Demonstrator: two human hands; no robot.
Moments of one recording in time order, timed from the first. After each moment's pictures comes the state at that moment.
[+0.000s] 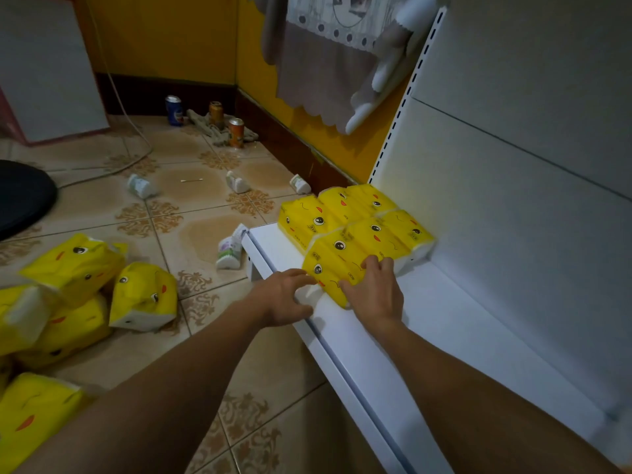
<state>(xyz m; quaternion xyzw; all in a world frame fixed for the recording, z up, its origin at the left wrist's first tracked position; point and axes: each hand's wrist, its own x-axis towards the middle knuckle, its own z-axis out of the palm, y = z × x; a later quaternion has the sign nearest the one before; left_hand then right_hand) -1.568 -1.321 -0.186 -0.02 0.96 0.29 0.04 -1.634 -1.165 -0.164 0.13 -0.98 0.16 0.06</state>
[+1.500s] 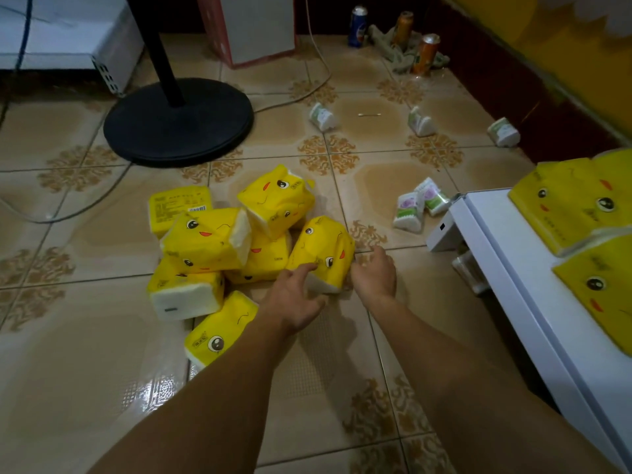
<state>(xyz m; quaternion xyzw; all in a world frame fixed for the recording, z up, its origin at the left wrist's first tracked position) -1.414 -1.481 -0.284 -0.43 0.82 0.38 0.02 -1.555 -1.426 -0.314 0.15 -0.89 0.35 -0.25</state>
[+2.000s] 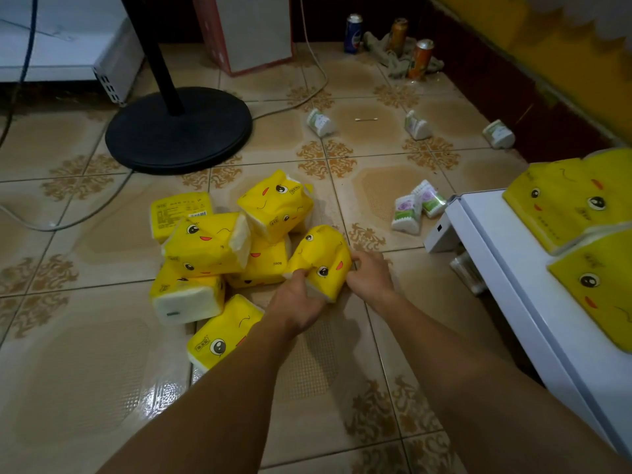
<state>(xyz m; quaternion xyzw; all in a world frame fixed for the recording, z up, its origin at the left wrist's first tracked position) -1.421 -1.478 -0.282 -0.46 0.78 0.42 0.03 -1.561 -1.427 -0.315 0.27 -0.87 0.29 -0.31</state>
